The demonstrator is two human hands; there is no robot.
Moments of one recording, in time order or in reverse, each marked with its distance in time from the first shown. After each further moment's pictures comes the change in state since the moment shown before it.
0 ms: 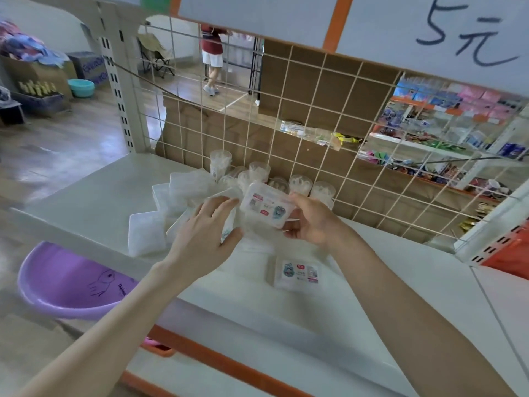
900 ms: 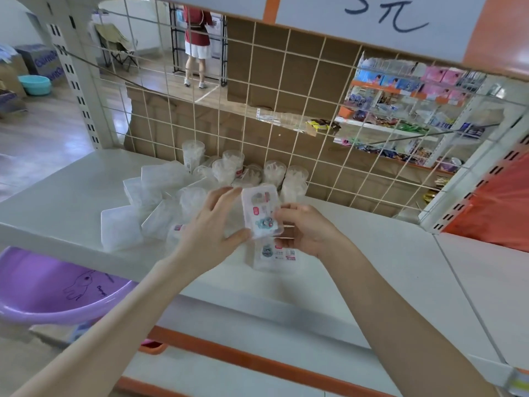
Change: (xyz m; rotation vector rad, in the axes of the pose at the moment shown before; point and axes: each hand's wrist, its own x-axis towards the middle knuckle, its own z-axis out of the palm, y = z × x) left_hand -0.004 0.032 0.017 -0.283 -0.054 0.072; right_hand -0.052 0.030 -0.016 0.026 0.030 -0.017
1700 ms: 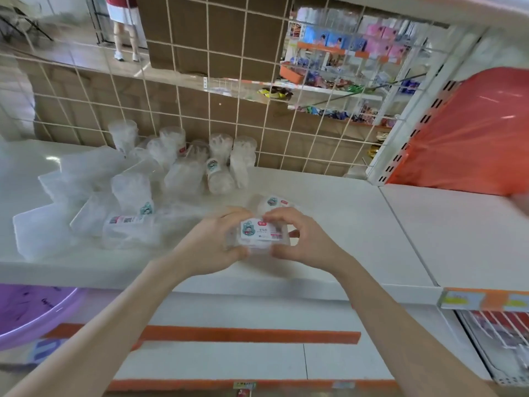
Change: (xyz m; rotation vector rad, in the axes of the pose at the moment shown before) left_hand -0.003 0.032 0.057 -0.114 -0.465 0.181; right_hand -0.074 0.060 -0.059 -0.631 0.136 -0.407
